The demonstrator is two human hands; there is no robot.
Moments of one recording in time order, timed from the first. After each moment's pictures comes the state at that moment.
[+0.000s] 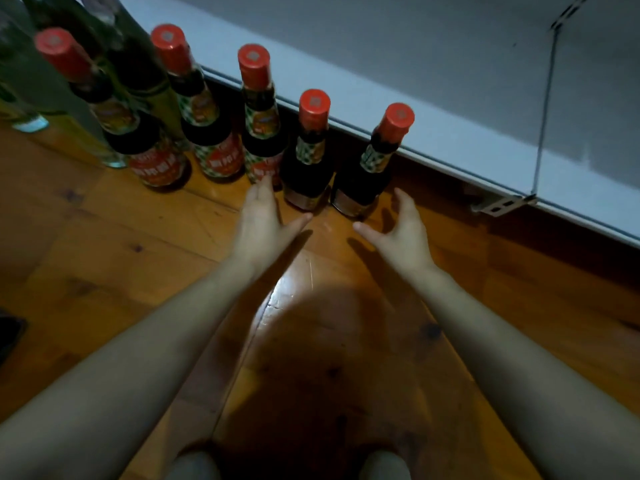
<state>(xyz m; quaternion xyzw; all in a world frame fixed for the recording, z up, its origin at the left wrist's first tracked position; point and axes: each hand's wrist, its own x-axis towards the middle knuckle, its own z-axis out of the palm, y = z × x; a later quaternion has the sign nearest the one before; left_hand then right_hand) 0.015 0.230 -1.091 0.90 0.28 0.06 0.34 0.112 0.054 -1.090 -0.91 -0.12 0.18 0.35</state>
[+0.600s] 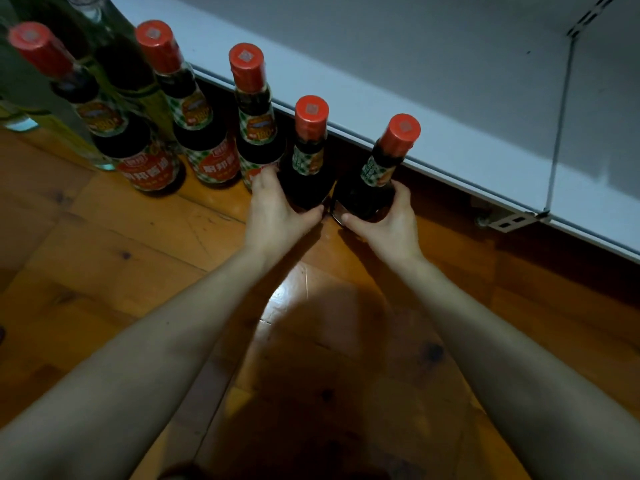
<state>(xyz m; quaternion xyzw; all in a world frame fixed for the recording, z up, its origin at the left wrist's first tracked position) 0.052 0.225 -1.103 0.85 0.30 0.14 0.40 0.136 0.078 -1.106 -0.87 -0.14 0.15 0.44</state>
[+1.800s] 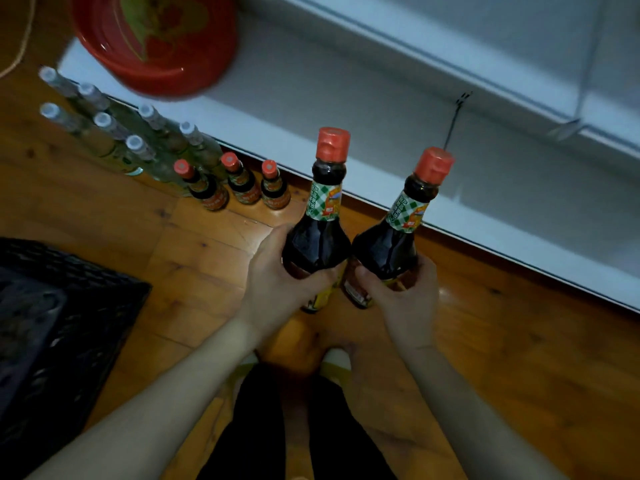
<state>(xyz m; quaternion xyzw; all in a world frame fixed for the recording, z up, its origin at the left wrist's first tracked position) -0.043 0.164 -0.746 0.74 0.26 0.06 0.62 0.019 0.011 -0.758 -0.84 0.05 0.15 0.52</state>
